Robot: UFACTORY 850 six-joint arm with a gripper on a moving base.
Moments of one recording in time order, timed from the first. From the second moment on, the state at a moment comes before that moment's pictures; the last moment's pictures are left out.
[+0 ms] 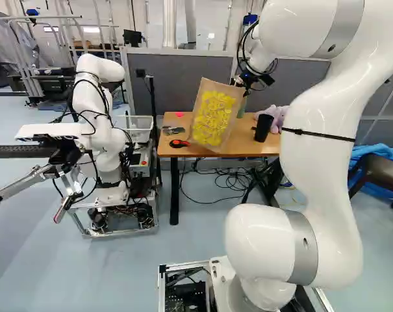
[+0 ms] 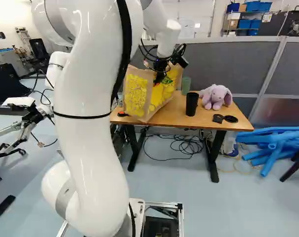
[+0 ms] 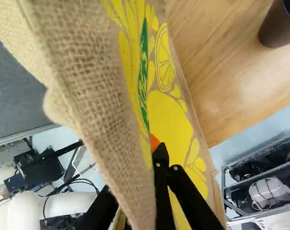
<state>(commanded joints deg) -18.6 -22.8 -86.2 32.4 -48.4 15.6</state>
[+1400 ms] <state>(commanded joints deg) -22.0 -30.9 -92.1 32.4 -48.4 15.6</state>
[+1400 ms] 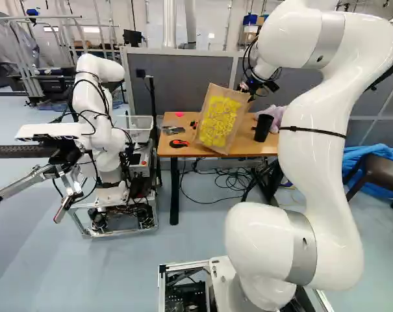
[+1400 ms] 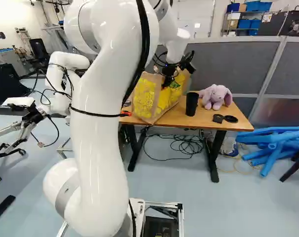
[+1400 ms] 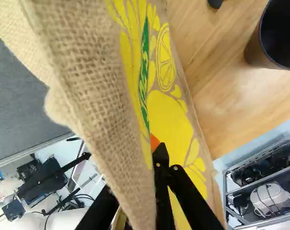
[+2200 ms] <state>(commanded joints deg) -22.4 -34.8 -94.0 32.4 -48.4 15.6</state>
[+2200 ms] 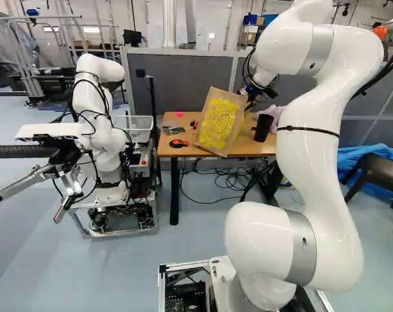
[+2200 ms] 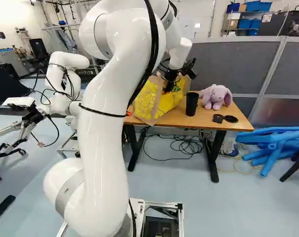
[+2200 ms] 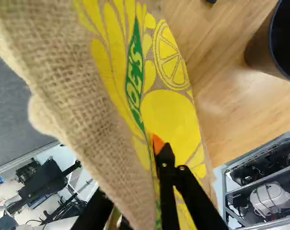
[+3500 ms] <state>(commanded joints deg) -22.4 -30.3 -93.7 32.4 -48.4 15.6</state>
